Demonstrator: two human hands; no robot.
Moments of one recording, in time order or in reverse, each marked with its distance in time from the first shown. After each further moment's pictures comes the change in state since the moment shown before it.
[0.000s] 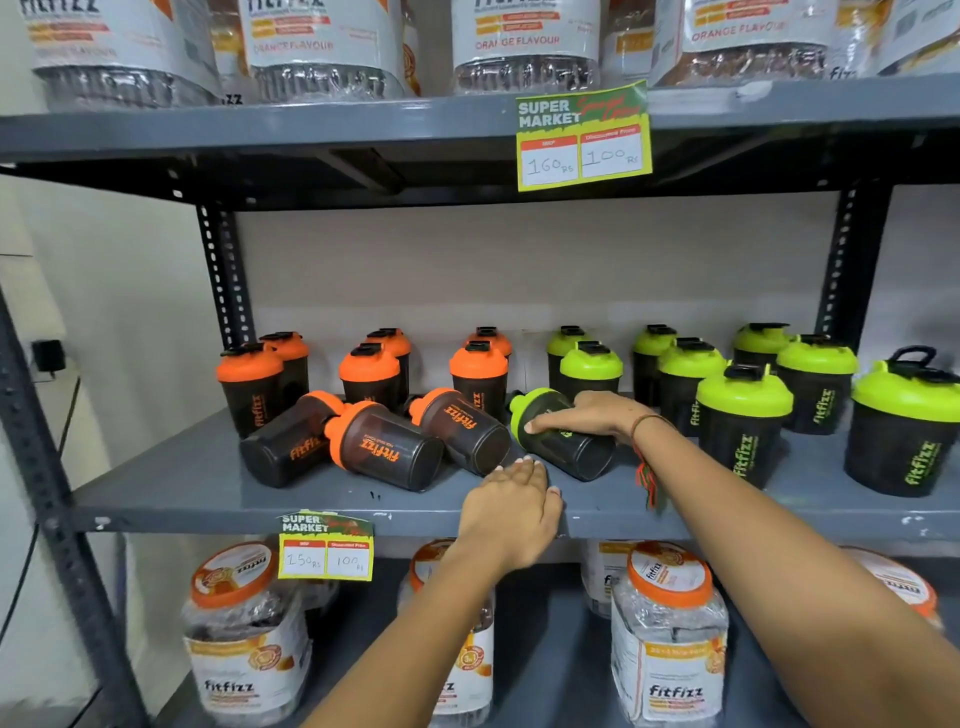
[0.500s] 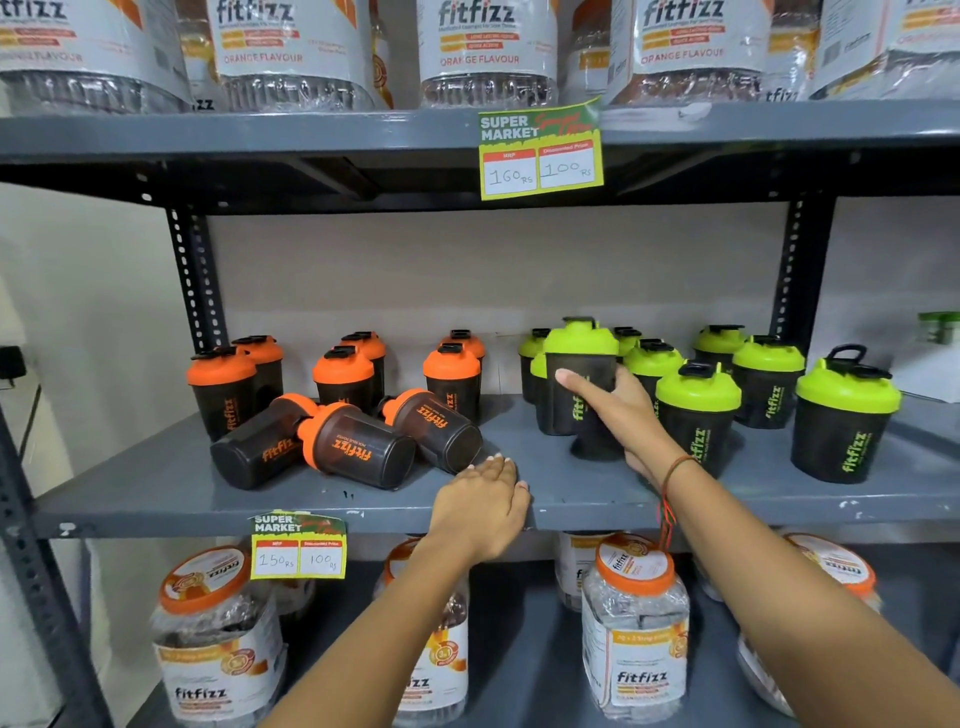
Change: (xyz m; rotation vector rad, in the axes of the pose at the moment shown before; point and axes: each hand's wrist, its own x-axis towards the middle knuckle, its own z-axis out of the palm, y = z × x) left_hand -0.004 0.003 -0.005 0.014 -0.003 -0.004; right_hand -0.031 0.051 0.010 1.008 0.511 -0.194
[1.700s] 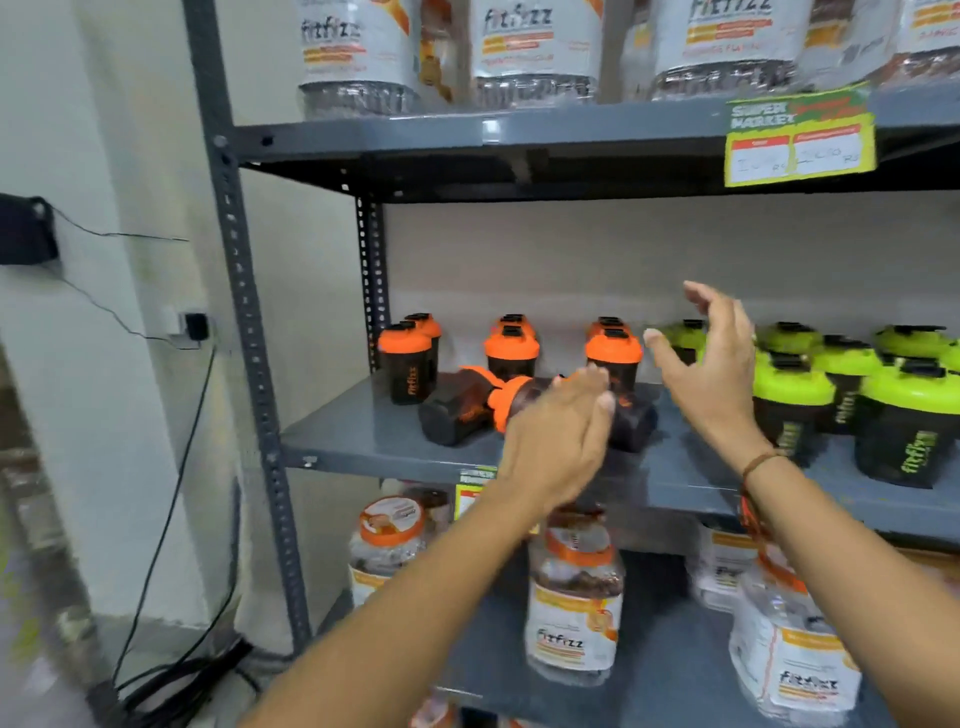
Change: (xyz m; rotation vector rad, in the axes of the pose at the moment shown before) left_hand -0.090 -0.085 -0.108 -0.289 0.500 0.092; right_hand -0.067 -0.075 0.129 -0.412 0.279 -0.685
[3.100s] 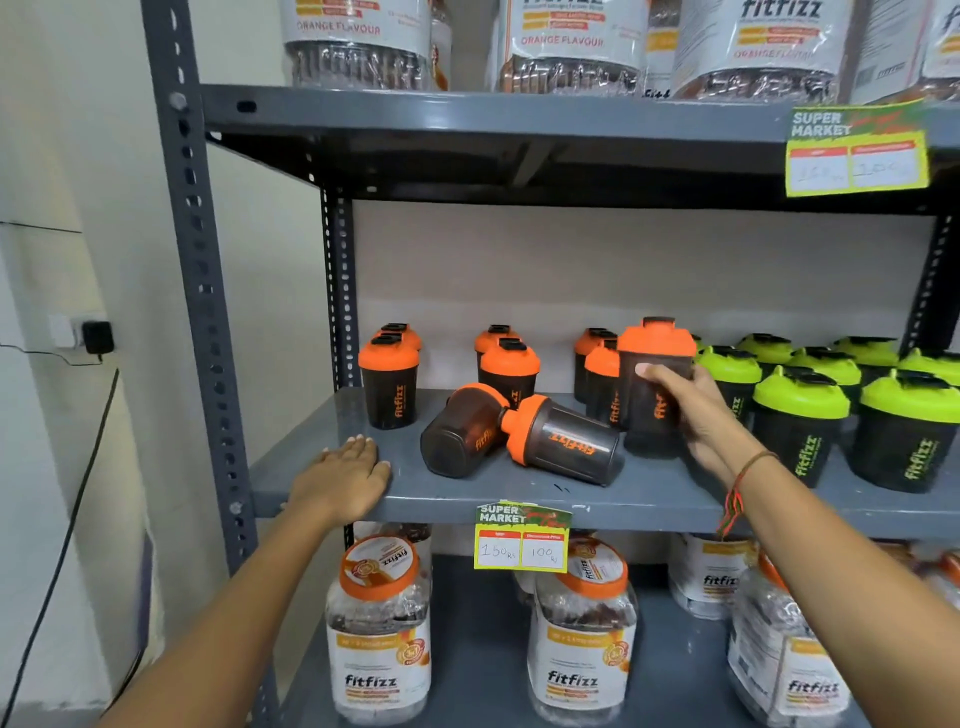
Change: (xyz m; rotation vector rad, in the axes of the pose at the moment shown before) left_hand -0.024 -0.266 -0.061 0.481 -0.603 -0.424; right_hand -0.003 0.031 0.066 0.559 -0.150 0.856
